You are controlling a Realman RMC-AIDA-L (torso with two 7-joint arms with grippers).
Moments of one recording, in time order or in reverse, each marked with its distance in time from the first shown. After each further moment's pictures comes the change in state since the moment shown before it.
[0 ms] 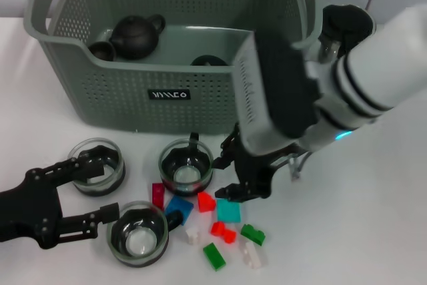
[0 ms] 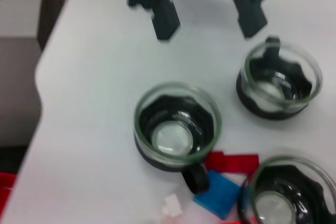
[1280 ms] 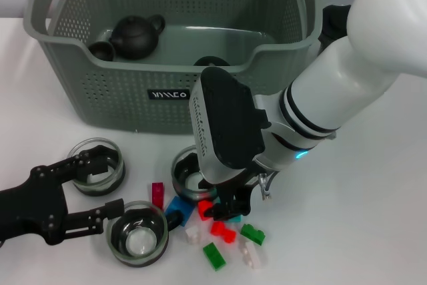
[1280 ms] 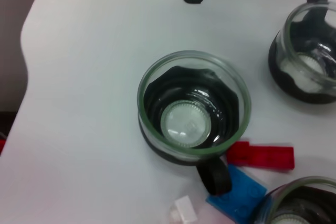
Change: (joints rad) left arm -0.007 -0.011 -0.005 0.008 0.001 -0.023 0.011; right arm 0.153 0.005 -0.209 0.254 0.064 0.189 0.042
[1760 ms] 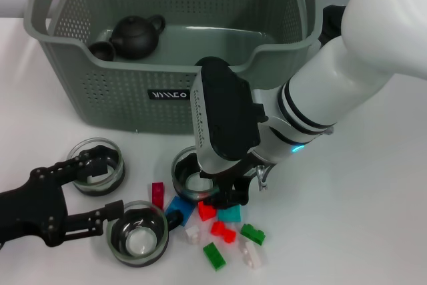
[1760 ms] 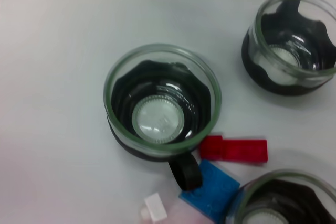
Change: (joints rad) left arm 0.005 -0.002 0.000 0.000 0.000 -0.001 0.000; right arm 0.026 0.003 0.000 0.066 -0.007 0.065 0.006
